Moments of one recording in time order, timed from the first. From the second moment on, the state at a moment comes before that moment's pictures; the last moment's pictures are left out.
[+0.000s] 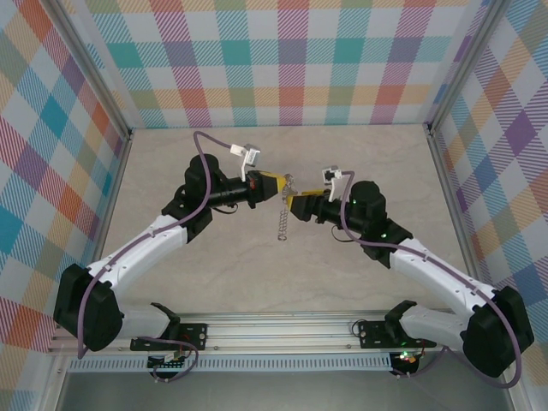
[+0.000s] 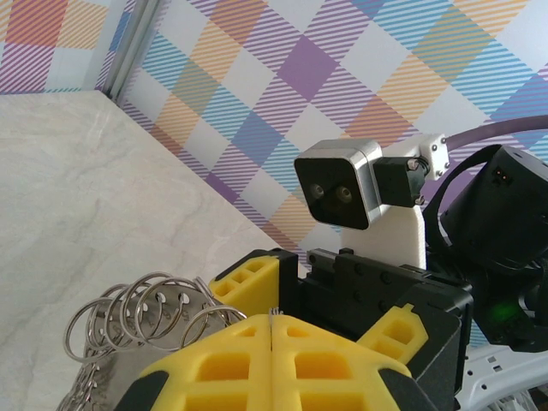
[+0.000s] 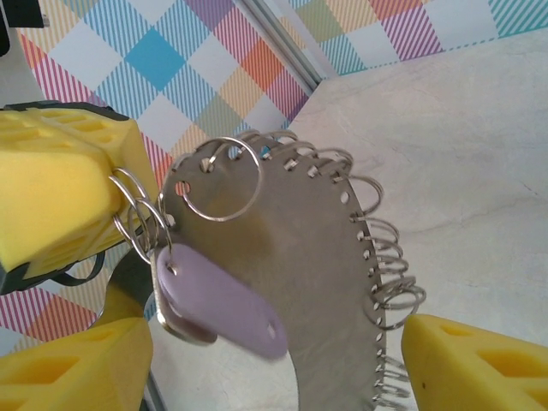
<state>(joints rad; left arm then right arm) -0.55 1.30 0.99 0.20 0.69 -0.51 0.61 1.10 0.73 0.17 -0.39 0.59</state>
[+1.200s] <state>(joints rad) -0.56 1.26 0.93 0.27 0.66 -0.58 0.66 1.14 0.75 0.18 -0.53 0.54</state>
